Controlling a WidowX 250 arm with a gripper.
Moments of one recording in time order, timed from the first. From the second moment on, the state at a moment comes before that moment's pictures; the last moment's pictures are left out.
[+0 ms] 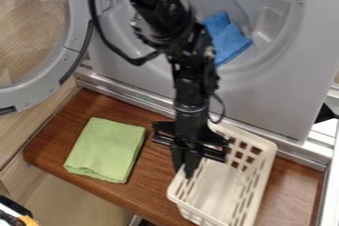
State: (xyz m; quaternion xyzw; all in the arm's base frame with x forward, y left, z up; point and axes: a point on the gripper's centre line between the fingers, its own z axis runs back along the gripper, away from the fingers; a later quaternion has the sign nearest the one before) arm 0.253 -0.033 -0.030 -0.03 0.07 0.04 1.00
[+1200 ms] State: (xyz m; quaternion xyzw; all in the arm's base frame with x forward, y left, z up) arm 0.253 0.036 -0.046 0.01 0.07 0.10 0.99
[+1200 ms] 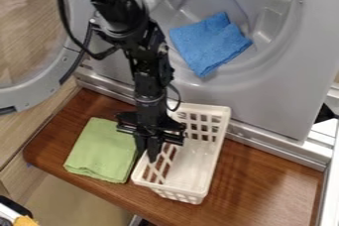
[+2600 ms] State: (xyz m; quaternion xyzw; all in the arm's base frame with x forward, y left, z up) arm 0.262 0.031 -0.007 -0.02 0.07 0.15 0.99
